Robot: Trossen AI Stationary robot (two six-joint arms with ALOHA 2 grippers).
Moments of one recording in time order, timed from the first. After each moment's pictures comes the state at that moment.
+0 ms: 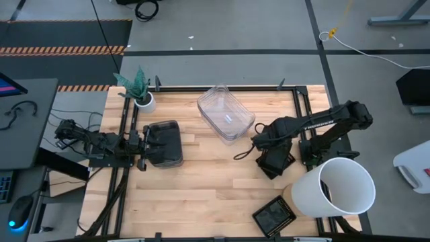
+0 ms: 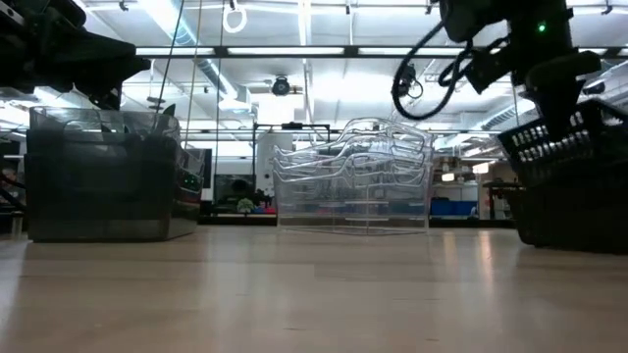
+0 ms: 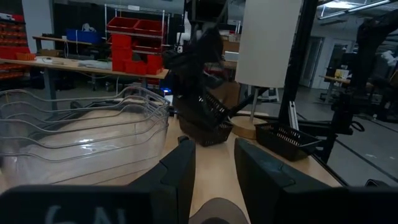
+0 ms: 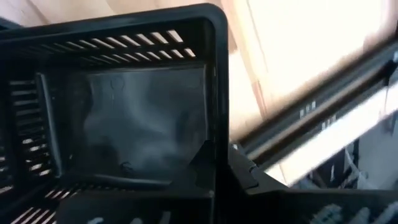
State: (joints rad) left arm -0.36 0.02 0.01 0.12 -0.40 -0.09; right arm 0.12 1.45 1.11 -1.51 0.21 0.68
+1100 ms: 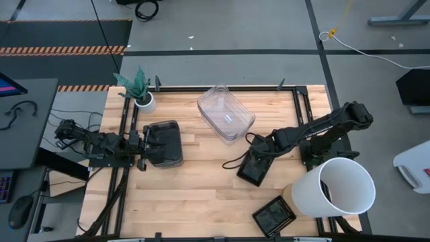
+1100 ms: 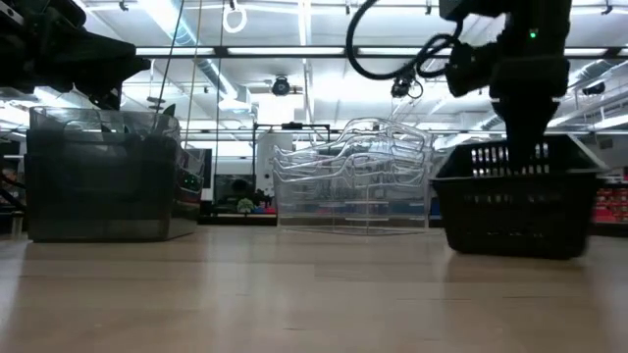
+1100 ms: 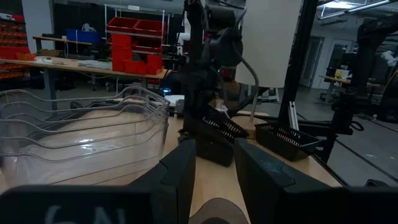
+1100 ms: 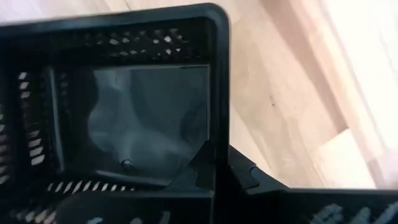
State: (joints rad) left arm -0.36 0.02 0.01 0.12 -0.40 -0.09; right arm 0.23 1.46 0.99 -1.04 0.21 0.80
